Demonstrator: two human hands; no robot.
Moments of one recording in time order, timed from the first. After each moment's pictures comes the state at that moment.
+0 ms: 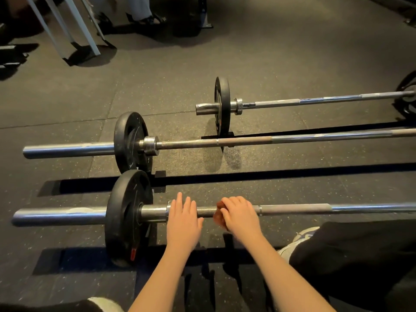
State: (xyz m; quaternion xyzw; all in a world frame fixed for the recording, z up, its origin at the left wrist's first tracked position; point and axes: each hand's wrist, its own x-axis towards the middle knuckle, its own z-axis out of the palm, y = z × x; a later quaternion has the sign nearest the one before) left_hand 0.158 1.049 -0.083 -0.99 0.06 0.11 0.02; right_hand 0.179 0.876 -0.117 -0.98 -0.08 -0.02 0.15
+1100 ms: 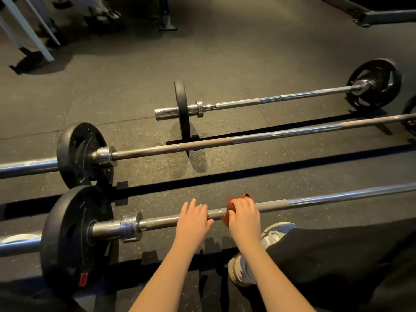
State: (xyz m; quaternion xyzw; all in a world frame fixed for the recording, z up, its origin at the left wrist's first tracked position) left_hand 0.187 0.929 -0.094 -0.97 0.17 0.17 -0.03; right_hand 0.162 0.779 -0.097 -0.97 0.10 -0.01 0.22
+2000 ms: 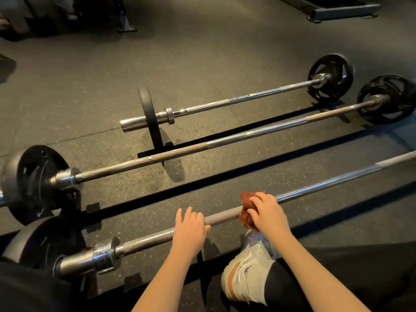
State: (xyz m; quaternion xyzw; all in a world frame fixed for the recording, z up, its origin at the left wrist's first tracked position) left_hand 0.206 0.893 -0.103 -0.96 0.22 0.19 -0.02; right_hand 0.165 0.663 -0.089 -0.98 0.13 0.05 0.12
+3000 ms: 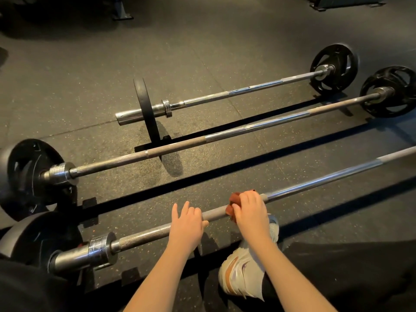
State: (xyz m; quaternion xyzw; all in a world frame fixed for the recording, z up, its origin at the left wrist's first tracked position) left_hand 0.208 0.893 -0.103 -0.95 0.22 0.21 -0.02; right_hand 0.166 0.711 -0.104 -0.97 0.13 -0.07 0.17
